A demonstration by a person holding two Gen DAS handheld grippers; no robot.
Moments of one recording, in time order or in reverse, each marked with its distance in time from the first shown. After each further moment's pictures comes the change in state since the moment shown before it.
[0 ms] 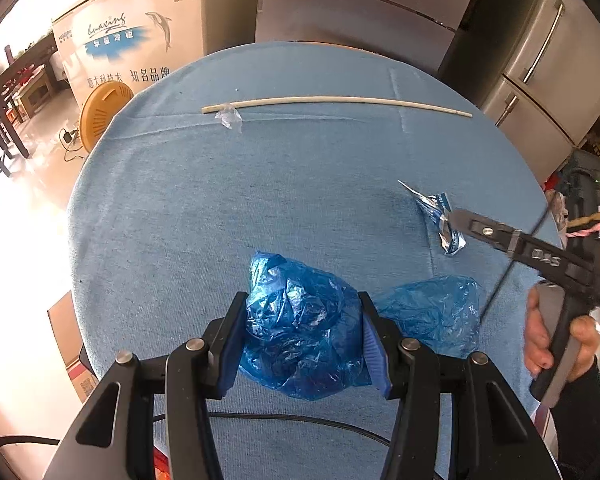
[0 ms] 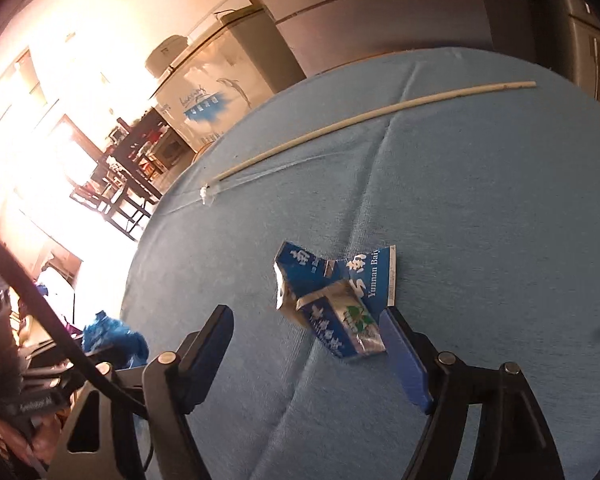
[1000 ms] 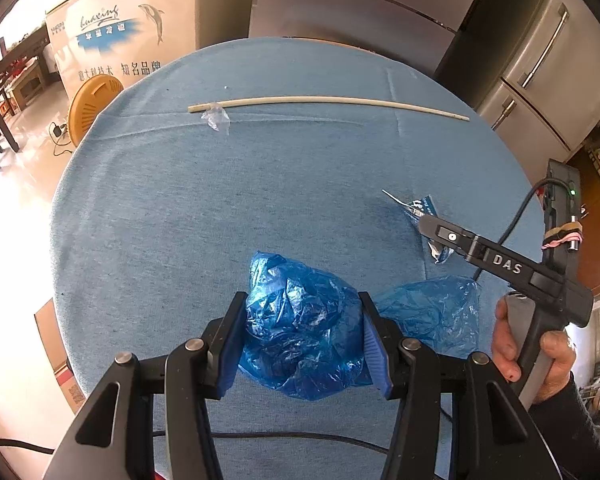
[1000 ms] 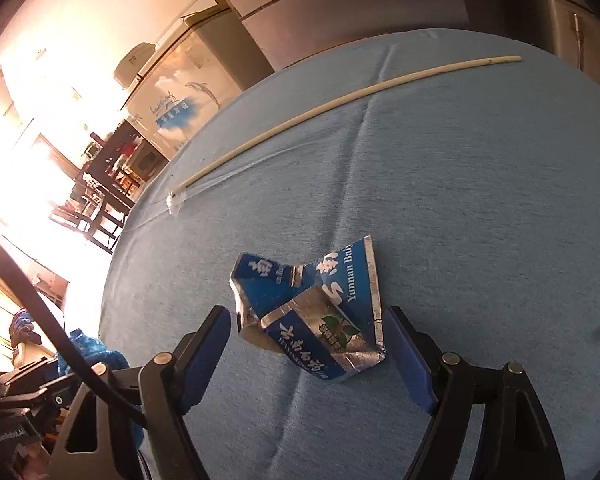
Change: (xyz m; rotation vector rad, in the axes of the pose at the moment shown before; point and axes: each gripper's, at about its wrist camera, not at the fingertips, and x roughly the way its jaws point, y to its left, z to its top) left arm 0.007 0.004 0.007 -0.002 0.018 -0.049; right arm 0.036 -0.004 0.005 0.081 -0.004 -0.059
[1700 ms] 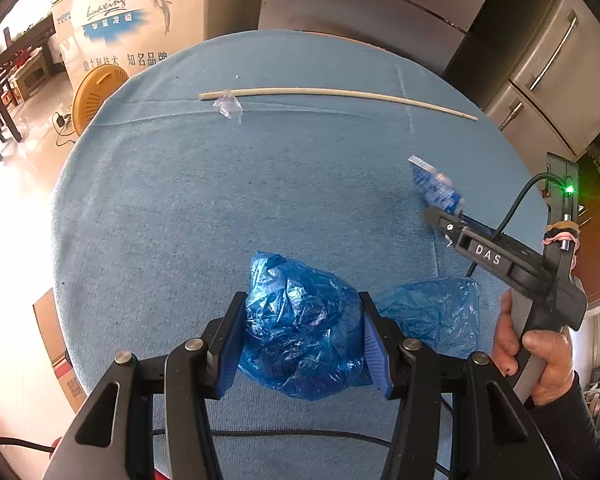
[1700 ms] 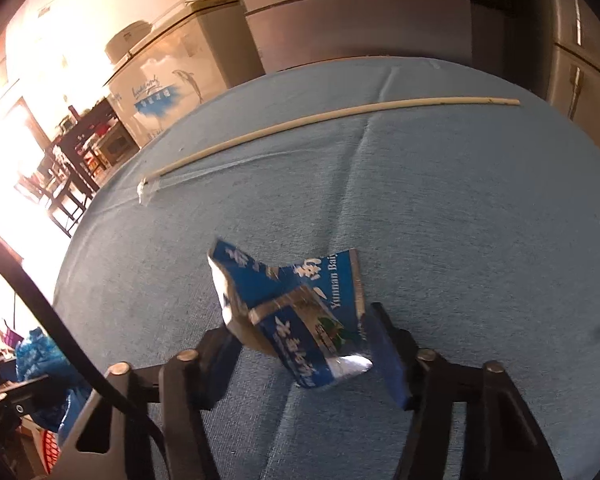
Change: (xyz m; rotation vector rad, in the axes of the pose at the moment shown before) left arm 0.007 0.006 0.001 -0.034 0.014 0.005; right arm 0.009 0.018 -0.001 -0.106 -0.042 -0.181
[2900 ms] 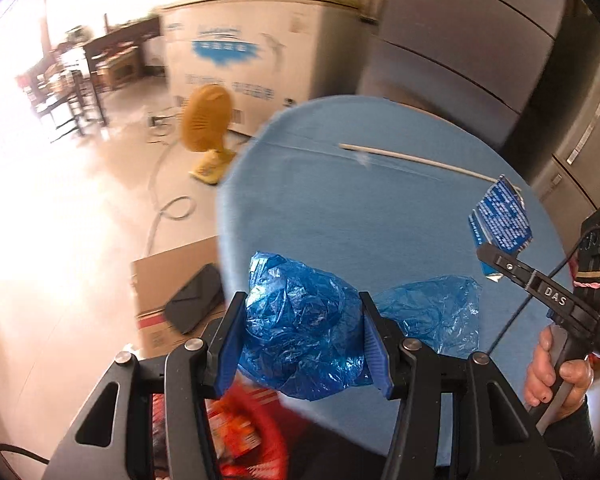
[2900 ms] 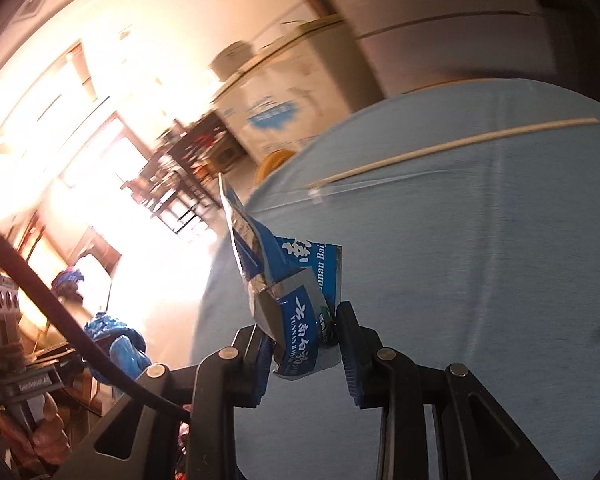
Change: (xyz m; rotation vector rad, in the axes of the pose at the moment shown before) left arm -0.148 0.096 -0.086 -0.216 -0.203 0.218; right arm -0.087 0.079 -0.031 -0.078 -0.047 0.439
